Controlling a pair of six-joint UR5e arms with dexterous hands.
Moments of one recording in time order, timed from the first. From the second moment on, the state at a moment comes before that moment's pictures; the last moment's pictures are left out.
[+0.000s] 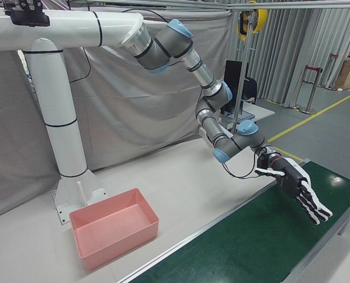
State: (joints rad) left arm -1.21 -1.75 -1.62 -0.14 1.54 0.24; right arm 1.60 -1.57 1.64 -3.27 -1.58 -0.10
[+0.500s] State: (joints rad) left arm -1.21 -1.75 -1.62 -0.14 1.54 0.24; right arm 1.60 -1.57 1.64 -3.27 -1.58 -0.10
